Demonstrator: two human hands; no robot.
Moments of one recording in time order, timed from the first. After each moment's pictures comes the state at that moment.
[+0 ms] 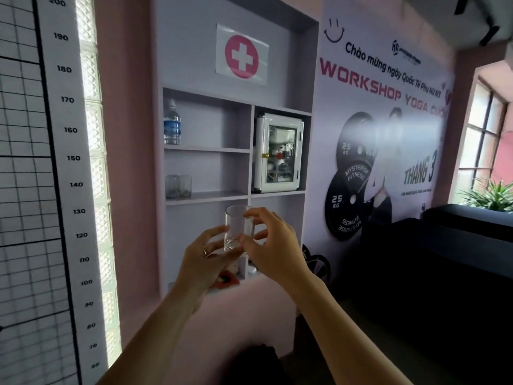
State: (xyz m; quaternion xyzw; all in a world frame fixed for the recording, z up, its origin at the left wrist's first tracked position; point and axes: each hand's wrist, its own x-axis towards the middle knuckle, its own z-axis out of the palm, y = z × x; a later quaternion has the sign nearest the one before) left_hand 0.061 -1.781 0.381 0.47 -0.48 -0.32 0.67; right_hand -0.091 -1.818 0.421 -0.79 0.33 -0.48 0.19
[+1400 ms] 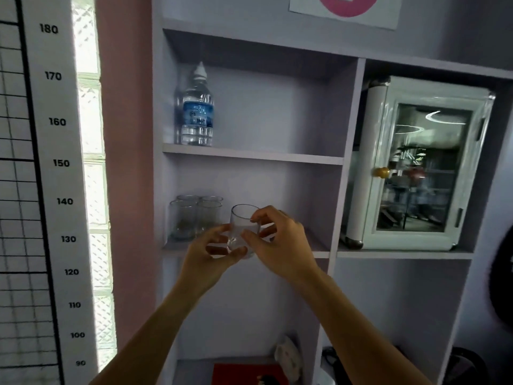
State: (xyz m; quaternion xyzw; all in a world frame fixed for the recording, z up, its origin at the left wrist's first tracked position) left_hand 0.281 -2.184 0.394 0.64 -0.41 -0.01 0.64; right_hand 0.160 -2.294 0.433 -0.85 0.13 -0.46 0.24
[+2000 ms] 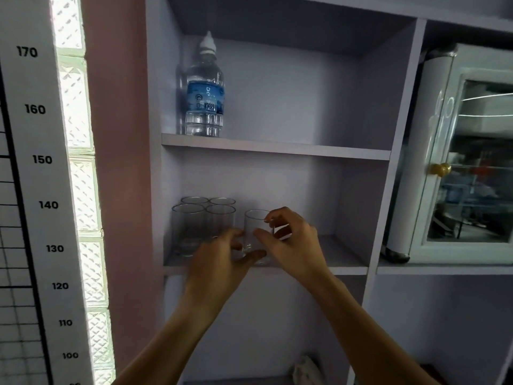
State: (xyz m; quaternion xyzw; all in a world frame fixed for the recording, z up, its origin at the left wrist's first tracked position) left_hand 0.340 -2.230 0.383 0.73 -0.43 0.18 0.50; right_hand 0.234 -2.348 0.415 -0.81 0.16 -0.48 0.31
